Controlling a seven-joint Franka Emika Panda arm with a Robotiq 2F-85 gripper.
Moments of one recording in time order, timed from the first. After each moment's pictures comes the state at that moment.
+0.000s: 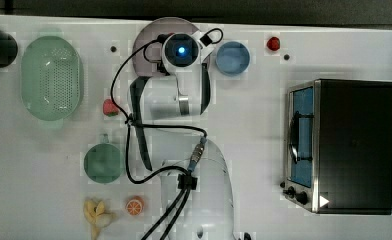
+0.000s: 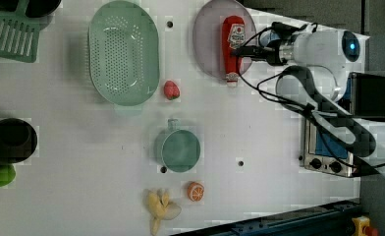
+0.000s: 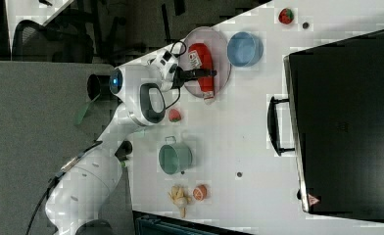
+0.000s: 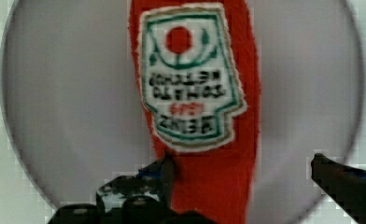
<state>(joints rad) -0.01 0.74 0.10 -1.72 -0.09 0.99 -0.63</state>
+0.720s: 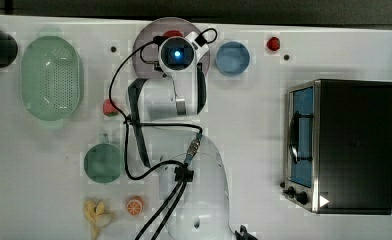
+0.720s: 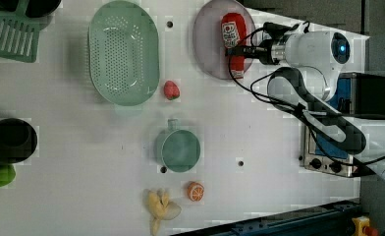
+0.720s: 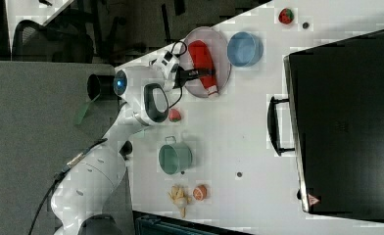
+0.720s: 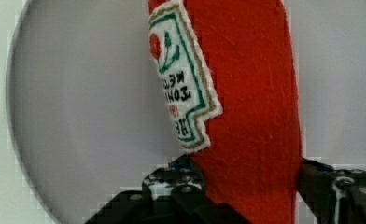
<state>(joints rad) 0.00 0.77 0.10 -1.71 -0.09 1.03 -0.64</state>
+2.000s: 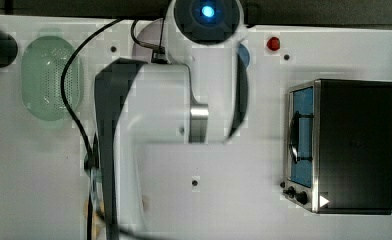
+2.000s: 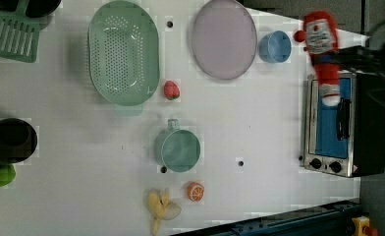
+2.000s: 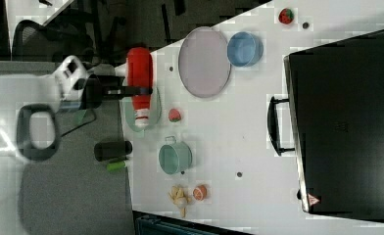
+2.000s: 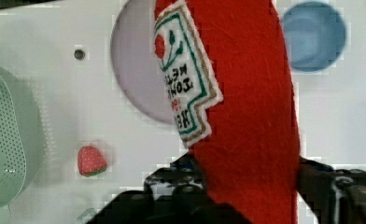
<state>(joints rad) -0.02 0.16 0.05 -1.73 0.07 0.38 -0.64</state>
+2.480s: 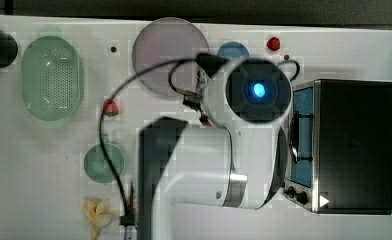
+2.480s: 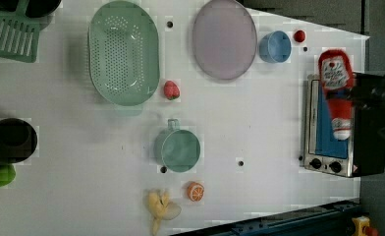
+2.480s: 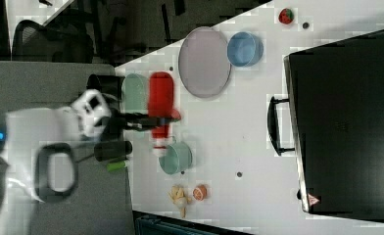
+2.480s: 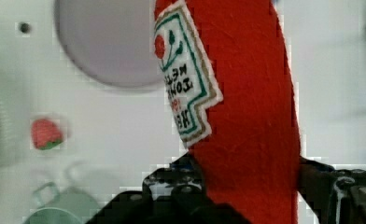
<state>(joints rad) -0.05 -0.05 -0.02 -2.08 0.06 0.47 -0.64</state>
